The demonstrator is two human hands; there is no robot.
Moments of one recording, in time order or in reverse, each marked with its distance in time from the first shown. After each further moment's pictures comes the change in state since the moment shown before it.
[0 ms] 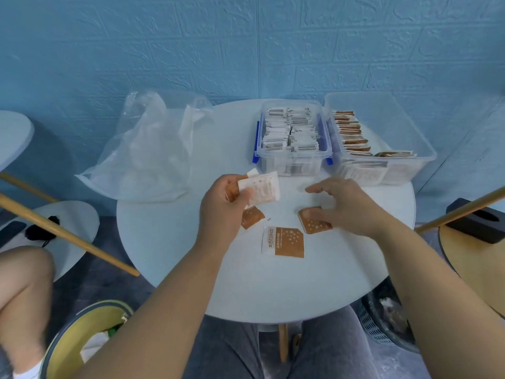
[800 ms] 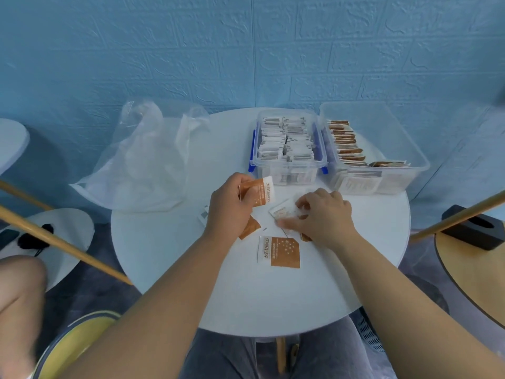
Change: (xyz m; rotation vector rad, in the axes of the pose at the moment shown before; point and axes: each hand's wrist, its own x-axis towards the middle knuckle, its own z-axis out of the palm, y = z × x) left_hand 0.024 0.005 0.019 0.314 -0.100 0.083; right_hand 0.016 -0.021 0.027 -0.198 0.085 0.194
